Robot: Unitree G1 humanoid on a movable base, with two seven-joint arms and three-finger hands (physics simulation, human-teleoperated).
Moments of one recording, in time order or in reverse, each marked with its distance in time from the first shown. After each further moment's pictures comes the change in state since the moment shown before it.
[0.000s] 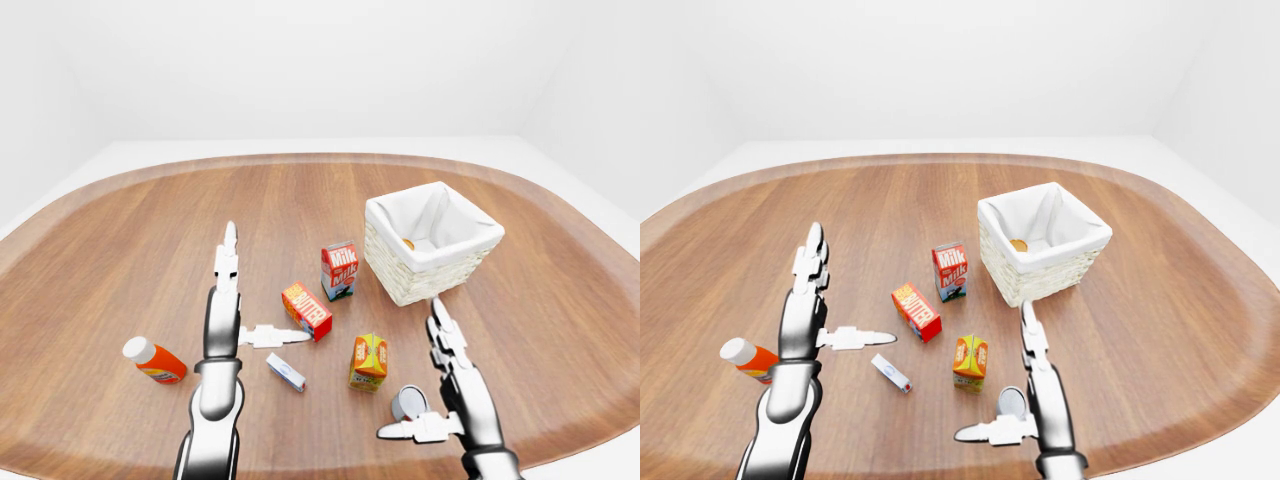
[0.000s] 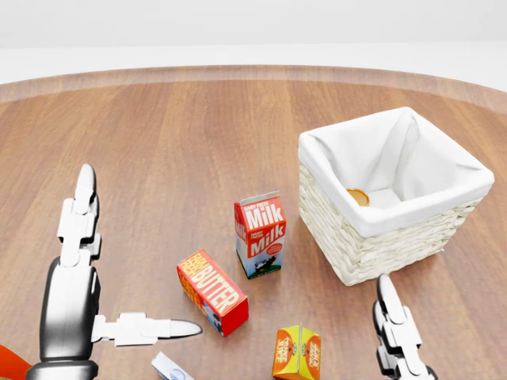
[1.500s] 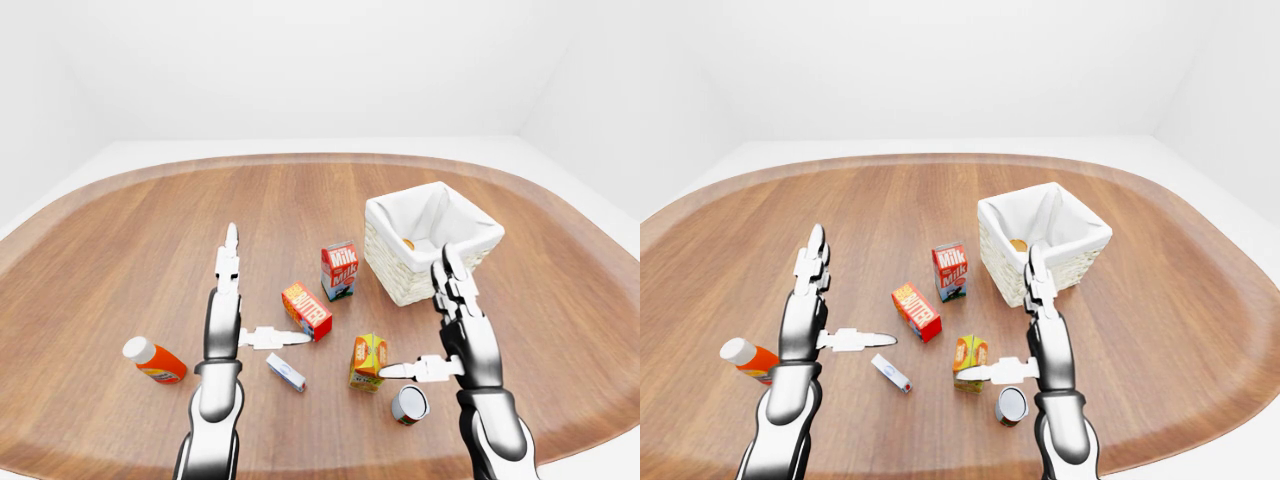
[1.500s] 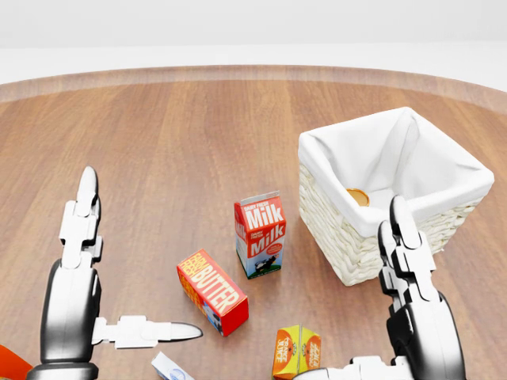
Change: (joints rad) left arm 0.010 0.001 -0.002 -0.002 -0.001 0.000 -0.009; right arm -0.286 0.105 -0.130 0.017 0.023 0.000 0.097
